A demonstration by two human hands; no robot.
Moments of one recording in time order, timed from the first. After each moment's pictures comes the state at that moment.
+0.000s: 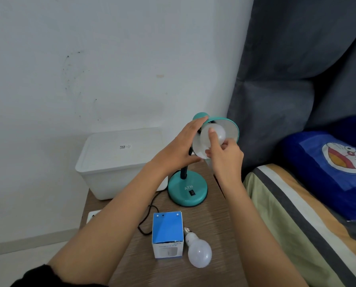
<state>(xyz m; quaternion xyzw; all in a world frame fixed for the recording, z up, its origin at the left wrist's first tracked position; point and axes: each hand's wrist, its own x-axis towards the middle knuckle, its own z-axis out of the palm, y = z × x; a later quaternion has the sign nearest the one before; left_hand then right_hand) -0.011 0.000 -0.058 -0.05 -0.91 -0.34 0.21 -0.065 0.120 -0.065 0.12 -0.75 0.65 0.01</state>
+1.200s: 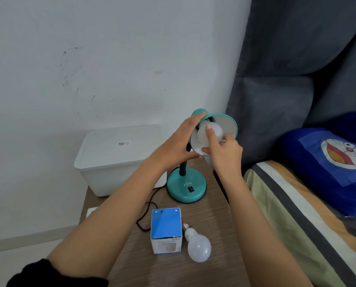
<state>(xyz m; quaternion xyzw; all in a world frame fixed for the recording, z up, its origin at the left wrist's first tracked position) -0.010 0.000 -0.058 -0.04 -0.91 -0.36 0.21 -0.070 0.125 -0.063 0.16 -0.78 0.61 0.00</state>
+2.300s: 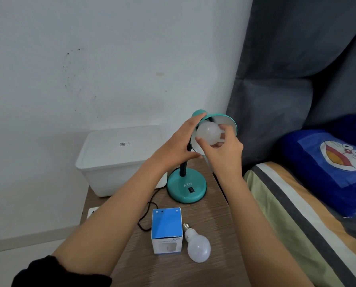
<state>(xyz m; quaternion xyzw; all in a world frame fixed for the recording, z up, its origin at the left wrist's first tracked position) -0.013 -0.001 -0.060 -0.03 -0.90 -0.37 0.21 -0.064 0.126 -0.061 0.23 -0.79 0.55 0.11</state>
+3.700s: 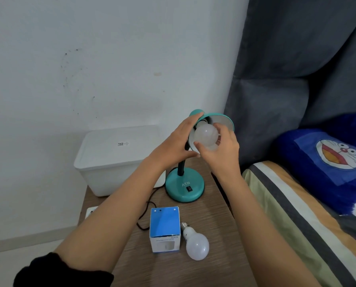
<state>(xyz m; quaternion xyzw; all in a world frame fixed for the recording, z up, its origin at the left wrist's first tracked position) -0.014 0.000 -0.060 -0.04 -0.90 -0.37 0.21 -0.066 0.128 -0.063 0.27 -0.81 0.51 0.12</state>
